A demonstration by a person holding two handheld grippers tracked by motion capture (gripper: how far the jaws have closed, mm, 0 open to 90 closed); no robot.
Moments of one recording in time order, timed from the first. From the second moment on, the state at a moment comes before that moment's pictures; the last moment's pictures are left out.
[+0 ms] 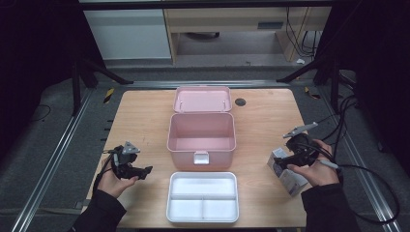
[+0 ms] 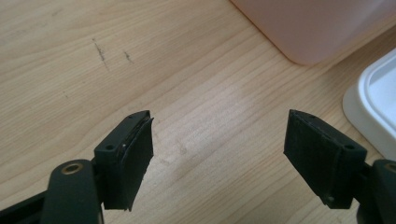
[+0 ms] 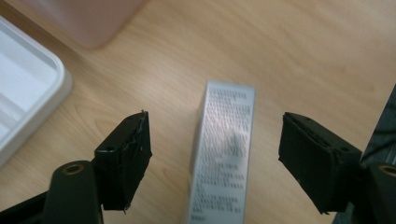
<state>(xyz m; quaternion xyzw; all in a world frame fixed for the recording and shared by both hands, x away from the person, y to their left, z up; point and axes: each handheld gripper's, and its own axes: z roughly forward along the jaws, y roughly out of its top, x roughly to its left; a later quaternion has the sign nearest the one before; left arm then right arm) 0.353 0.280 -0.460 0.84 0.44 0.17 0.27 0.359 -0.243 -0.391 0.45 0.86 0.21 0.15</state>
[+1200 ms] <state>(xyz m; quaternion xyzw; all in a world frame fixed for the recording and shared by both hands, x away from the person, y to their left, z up) 0.353 0.273 -0.464 0.86 0.42 0.15 0.25 0.371 -0.249 -0.451 0.48 0.87 0.08 0.04</state>
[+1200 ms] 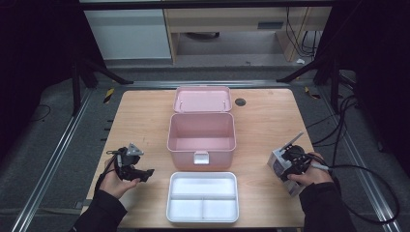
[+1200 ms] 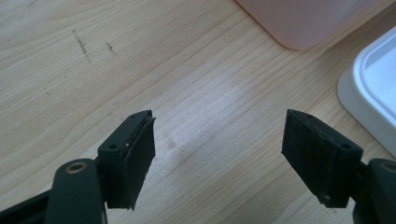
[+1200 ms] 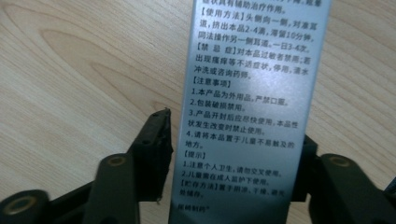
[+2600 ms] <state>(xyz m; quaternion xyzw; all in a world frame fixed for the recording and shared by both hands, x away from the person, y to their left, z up) 0.354 0.272 -0.469 0.86 0.42 0.15 0.24 0.395 -0.217 -0.338 0.42 0.89 0.17 0.09</state>
